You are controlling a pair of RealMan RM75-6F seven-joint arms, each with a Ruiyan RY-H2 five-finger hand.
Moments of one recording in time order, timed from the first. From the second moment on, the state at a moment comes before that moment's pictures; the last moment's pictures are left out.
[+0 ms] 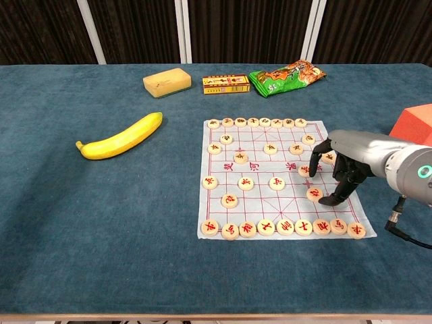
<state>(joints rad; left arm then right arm) -0.23 -1.27 -0.11 -1.67 1.36 1.36 0.08 0.69 -1.62 0.17 -1.69 -0.64 1.17 -0.66</state>
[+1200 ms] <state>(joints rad) -0.24 -1.27 -0.12 -1.67 1.34 1.36 0.06 0.69 -1.67 0.17 -1.63 -0.62 1.16 -0.65</state>
